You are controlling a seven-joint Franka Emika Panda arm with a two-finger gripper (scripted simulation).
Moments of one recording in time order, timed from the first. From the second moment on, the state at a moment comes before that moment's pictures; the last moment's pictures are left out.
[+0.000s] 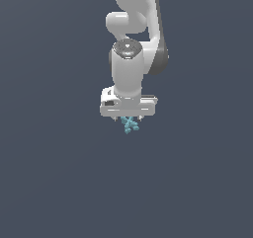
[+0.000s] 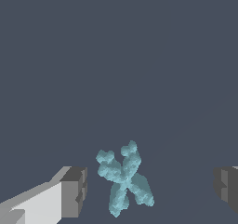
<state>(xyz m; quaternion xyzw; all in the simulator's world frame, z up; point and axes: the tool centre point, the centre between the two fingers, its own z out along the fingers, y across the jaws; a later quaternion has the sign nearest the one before) 0.000 0.005 0.178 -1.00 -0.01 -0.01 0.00</state>
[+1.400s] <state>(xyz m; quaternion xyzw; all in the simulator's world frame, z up) -0.073 0.015 0.093 -0.99 -0.15 0.00 0.00</state>
